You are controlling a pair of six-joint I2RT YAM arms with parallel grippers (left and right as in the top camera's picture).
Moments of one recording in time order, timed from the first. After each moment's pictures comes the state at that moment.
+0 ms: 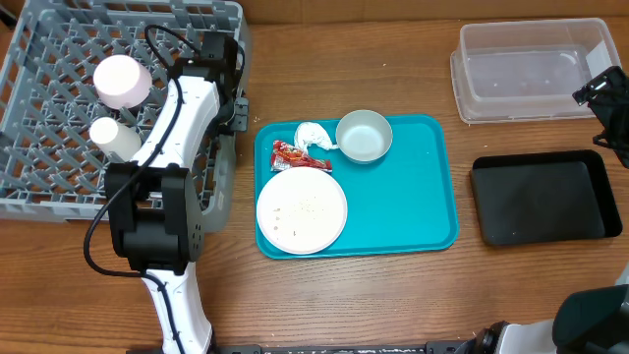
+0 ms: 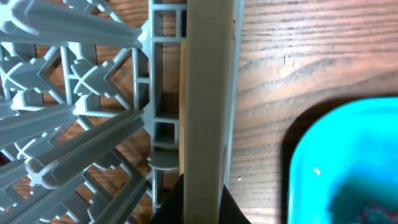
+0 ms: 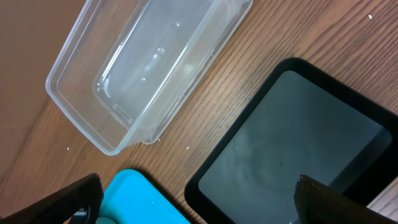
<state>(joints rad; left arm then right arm) -0.11 2.13 1.76 -0.99 -0.15 -0.06 -0.45 1.62 1.69 -1.11 -0.10 0.51</state>
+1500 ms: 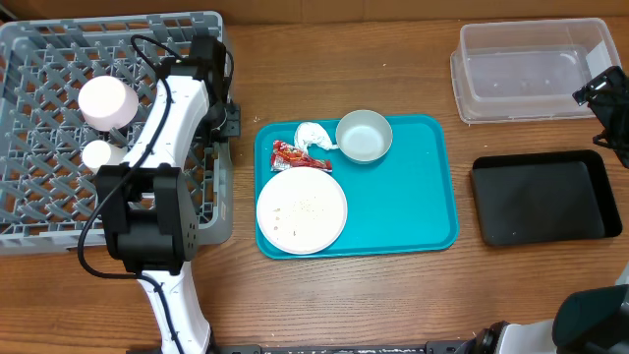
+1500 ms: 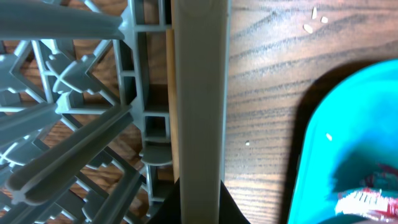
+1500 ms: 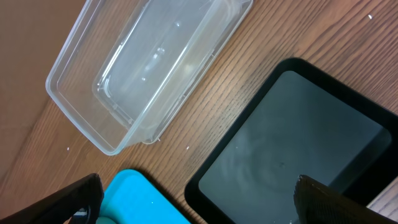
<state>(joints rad) -0.06 2.13 1.76 -1.10 -0.08 -0.10 -0.45 1.62 1.69 -1.11 -0.10 0.51</state>
